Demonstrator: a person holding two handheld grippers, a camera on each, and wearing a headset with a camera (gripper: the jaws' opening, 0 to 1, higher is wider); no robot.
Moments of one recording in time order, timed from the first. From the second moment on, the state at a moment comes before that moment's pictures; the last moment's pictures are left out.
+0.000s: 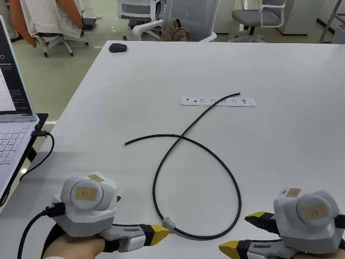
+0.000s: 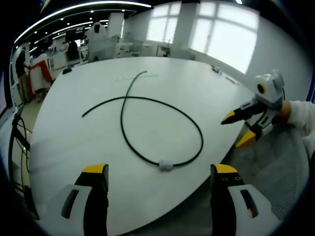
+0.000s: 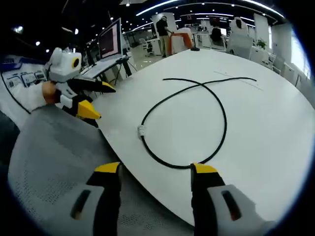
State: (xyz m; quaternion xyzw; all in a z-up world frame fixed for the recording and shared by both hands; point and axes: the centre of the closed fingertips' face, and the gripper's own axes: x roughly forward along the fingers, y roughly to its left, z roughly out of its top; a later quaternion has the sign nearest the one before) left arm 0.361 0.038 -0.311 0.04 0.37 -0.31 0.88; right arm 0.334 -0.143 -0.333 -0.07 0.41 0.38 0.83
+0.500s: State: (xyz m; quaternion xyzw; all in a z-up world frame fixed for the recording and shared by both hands) left arm 0.361 0.041 -0.311 0.04 0.37 -0.30 0.88; right arm 0.330 -0.142 -0.337 -0.08 0.42 0.38 0.82
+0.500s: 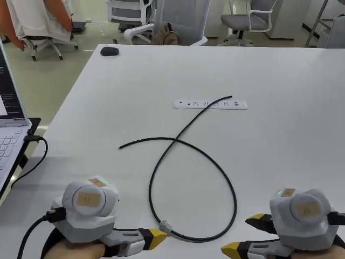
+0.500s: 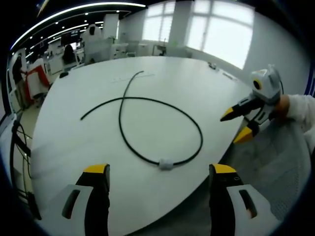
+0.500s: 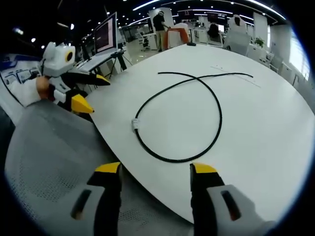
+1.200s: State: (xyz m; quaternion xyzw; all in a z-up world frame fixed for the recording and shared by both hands) left arm 0.360 0.043 -0.314 0.04 0.37 -0.30 0.88; right arm 0.330 -0.145 -0.339 -0.08 0.43 0.38 0.82
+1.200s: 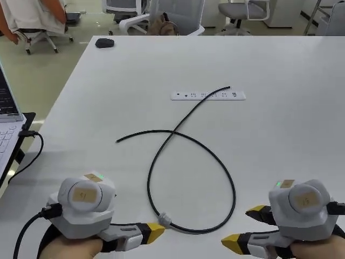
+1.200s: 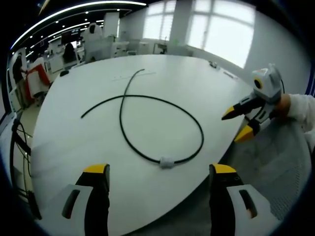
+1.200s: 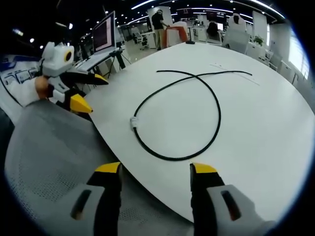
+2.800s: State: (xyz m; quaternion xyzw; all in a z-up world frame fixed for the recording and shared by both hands) left arm 0.369 0.056 -0.306 0.02 0.36 -0.27 0.89; right arm 0.373 -0.043 -0.366 -0.09 0.41 0.44 0.79
